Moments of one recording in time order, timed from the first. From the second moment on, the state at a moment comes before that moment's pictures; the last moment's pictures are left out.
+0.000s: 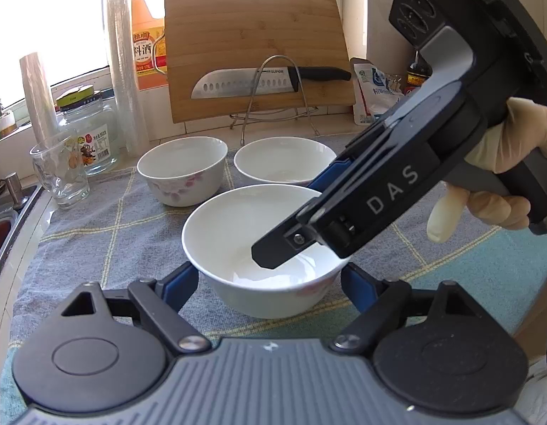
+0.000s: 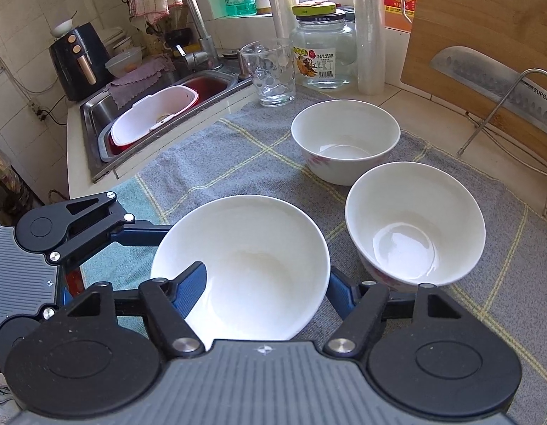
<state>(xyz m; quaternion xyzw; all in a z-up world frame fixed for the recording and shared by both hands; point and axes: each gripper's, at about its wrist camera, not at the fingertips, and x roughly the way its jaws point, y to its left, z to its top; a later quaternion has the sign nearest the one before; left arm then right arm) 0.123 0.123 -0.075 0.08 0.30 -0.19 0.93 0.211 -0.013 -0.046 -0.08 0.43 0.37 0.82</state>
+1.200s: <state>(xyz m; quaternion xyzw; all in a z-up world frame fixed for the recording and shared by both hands) 0.103 0.016 -0.077 0.09 0.31 -0.27 0.90 0.159 -0.137 -0.042 -0.04 0.44 0.31 0.84</state>
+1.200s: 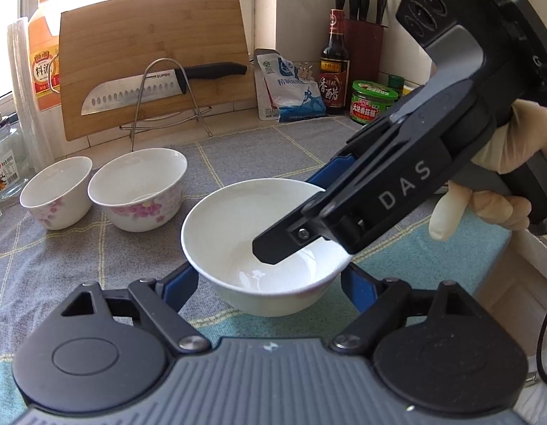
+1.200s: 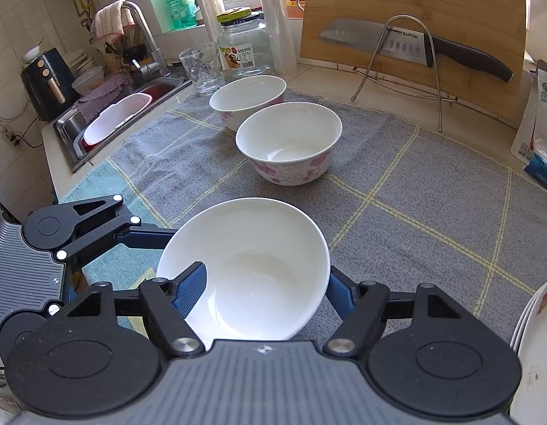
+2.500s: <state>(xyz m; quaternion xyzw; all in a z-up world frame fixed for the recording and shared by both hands) 0.104 0.046 -0.047 0.08 0.31 -0.25 0.92 0.172 -0.134 -0.028 -0.07 0.42 0.32 0.85</state>
